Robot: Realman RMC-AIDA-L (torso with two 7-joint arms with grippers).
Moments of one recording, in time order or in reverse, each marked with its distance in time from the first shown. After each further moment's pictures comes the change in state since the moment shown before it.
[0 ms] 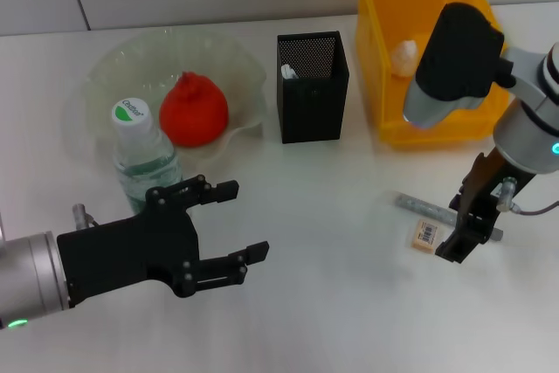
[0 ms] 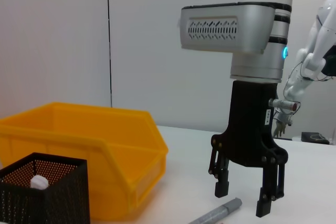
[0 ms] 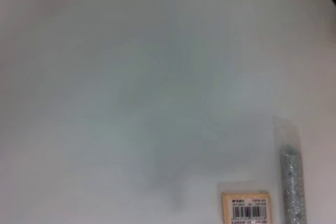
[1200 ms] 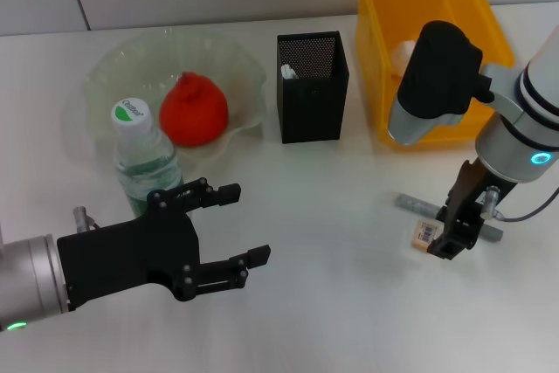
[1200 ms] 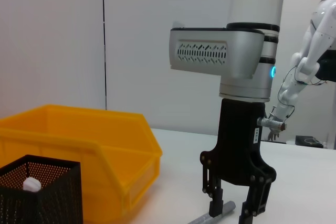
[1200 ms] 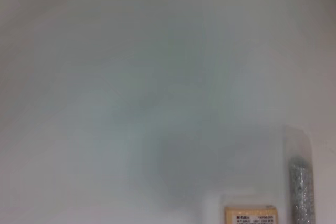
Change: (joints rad) left arm -0.005 -0.001 -0.008 -0.015 -0.002 0.023 0.005; right arm 0.008 0.000 -0.051 0.079 0.008 0.085 -0.002
